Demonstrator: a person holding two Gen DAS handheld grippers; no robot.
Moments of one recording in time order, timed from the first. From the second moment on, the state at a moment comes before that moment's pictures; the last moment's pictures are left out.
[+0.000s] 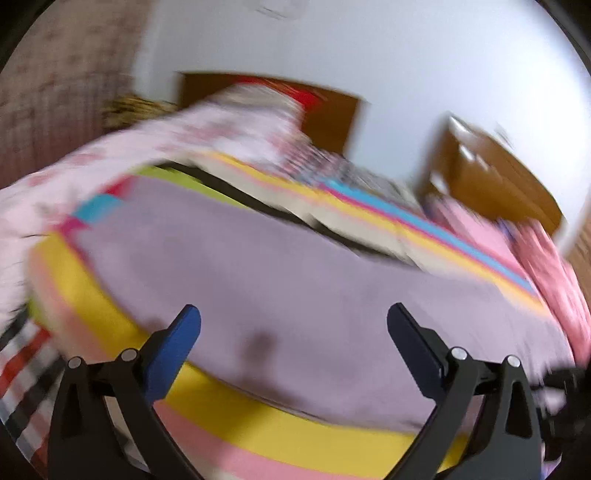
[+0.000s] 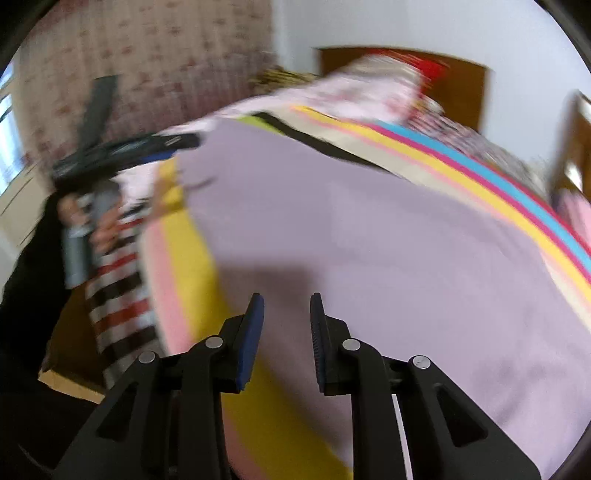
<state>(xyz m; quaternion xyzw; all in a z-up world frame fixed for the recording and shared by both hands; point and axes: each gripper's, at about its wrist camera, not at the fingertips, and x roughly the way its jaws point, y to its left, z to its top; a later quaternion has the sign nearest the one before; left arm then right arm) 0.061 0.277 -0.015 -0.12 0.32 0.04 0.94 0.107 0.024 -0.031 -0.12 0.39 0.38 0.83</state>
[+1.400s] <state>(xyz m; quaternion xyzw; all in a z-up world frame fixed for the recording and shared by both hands) 0.059 0.310 -0.087 -0.17 0.40 0.05 0.90 0.090 0.105 -0.050 -0.23 0.38 0.47 0.77</state>
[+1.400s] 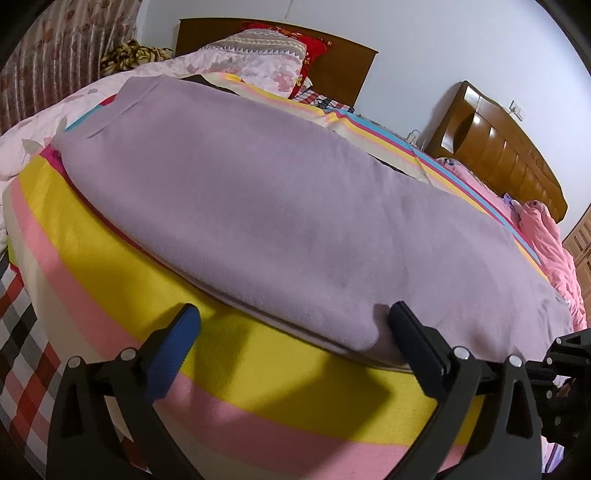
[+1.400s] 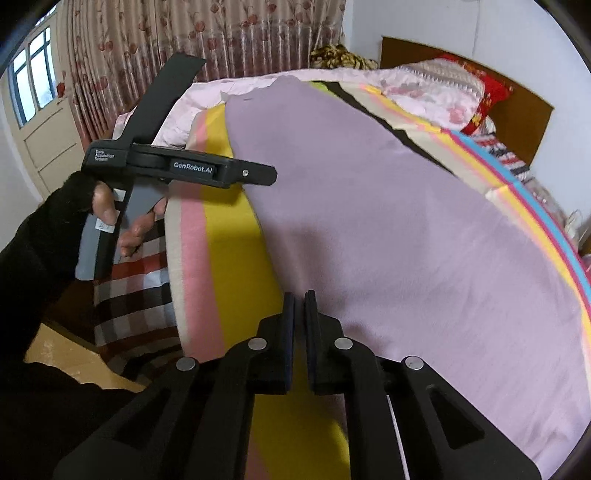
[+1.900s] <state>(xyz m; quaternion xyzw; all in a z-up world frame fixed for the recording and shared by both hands) 0.061 0.176 -0.027 -0.04 0.37 -0.03 0.93 0.091 -0.004 -0.011 -0.12 0.38 0.34 0.85</state>
